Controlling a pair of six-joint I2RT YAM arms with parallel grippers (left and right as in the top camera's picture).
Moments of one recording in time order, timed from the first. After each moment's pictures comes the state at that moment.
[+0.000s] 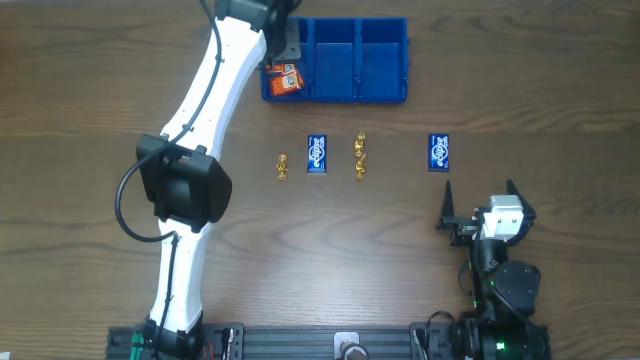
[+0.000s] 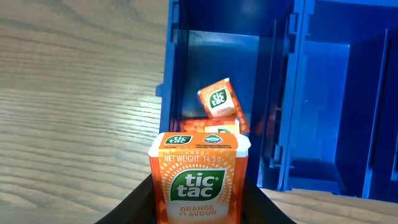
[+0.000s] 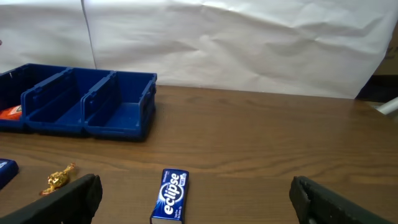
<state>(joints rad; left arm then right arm) -0.36 2.37 2.41 -1.22 -0.15 -0.38 0.02 0.01 0.01 -0.07 0.04 -0.07</state>
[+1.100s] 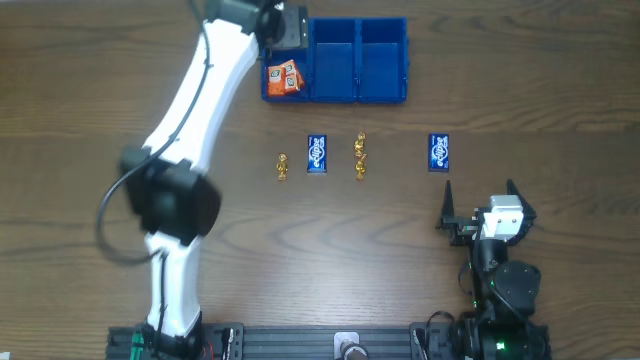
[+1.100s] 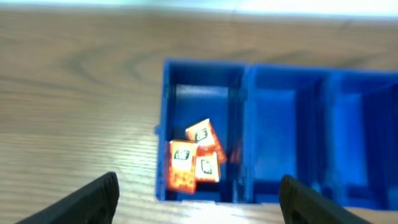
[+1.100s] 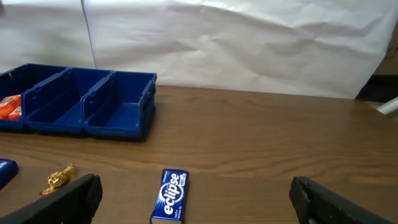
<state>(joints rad) -0.37 2.16 2.24 -1.00 -0.17 -0.34 0.02 0.01 0.01 -0.07 0.04 -0.07</state>
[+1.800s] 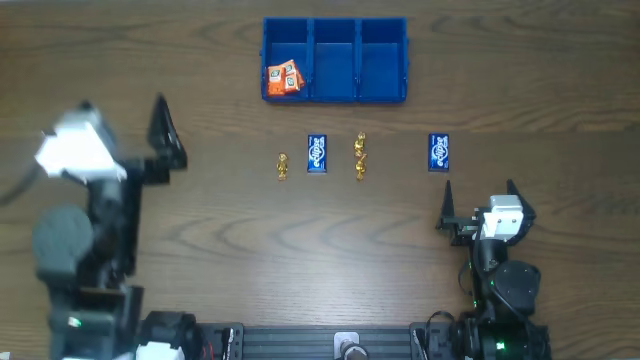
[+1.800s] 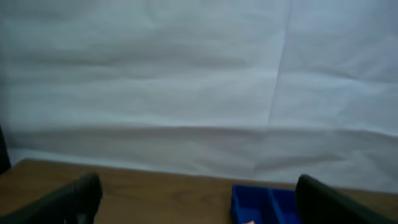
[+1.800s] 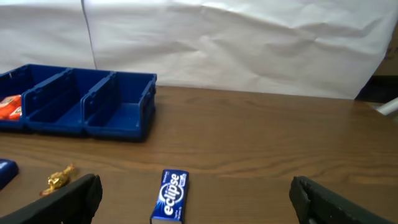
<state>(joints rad) -0.10 0.56 0.71 -0.05 -0.08 -0.11 0.02 0.01 0.01 -0.07 0.04 -0.07</state>
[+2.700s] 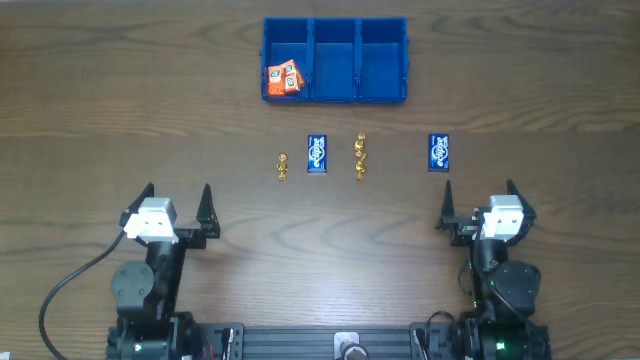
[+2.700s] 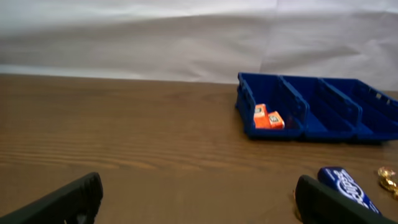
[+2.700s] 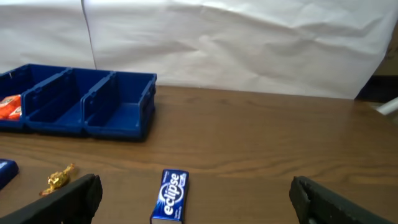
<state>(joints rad) 0.01 0.01 0.02 -0.10 0.10 -0.07 0.02 0.01 0.01 -0.07 0.04 -0.07</state>
